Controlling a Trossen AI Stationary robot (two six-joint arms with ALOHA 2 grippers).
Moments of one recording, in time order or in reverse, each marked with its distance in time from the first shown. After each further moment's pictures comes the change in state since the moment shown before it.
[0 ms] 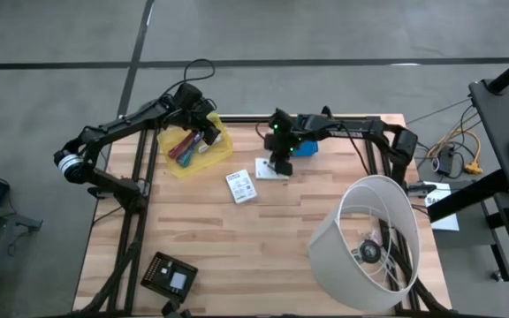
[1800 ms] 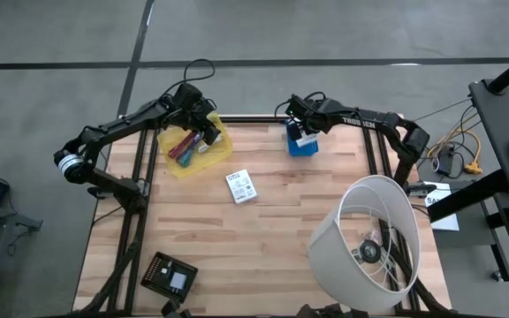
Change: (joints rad) left arm 0.001 0.000 0.000 0.000 0.000 0.001; right arm -0.159 -0.076 0.001 -0.292 0.767 0.920
